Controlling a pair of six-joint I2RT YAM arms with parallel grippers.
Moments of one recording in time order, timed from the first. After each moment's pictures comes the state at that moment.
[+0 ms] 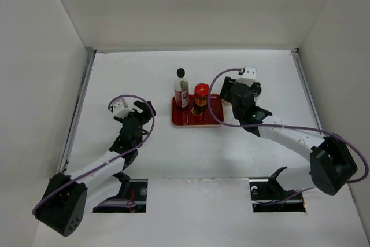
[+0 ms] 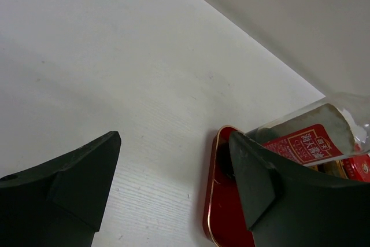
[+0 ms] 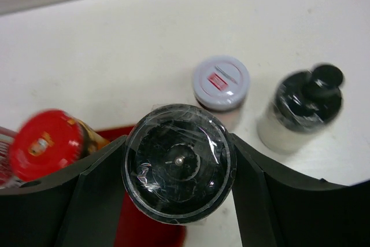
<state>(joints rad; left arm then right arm) -0.47 0.95 0.21 0.61 -0.59 -0.68 0.63 1.30 0.78 0.20 0.66 0.36</state>
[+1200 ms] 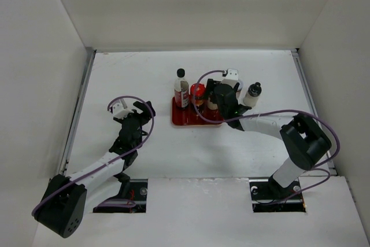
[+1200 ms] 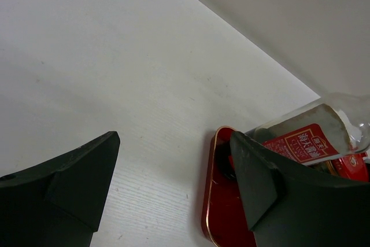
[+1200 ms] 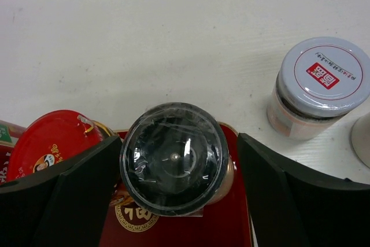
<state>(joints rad) -0.47 0.94 0.19 0.63 -0.59 -0.68 0.68 1.63 0.88 0.39 0.59 0.44</state>
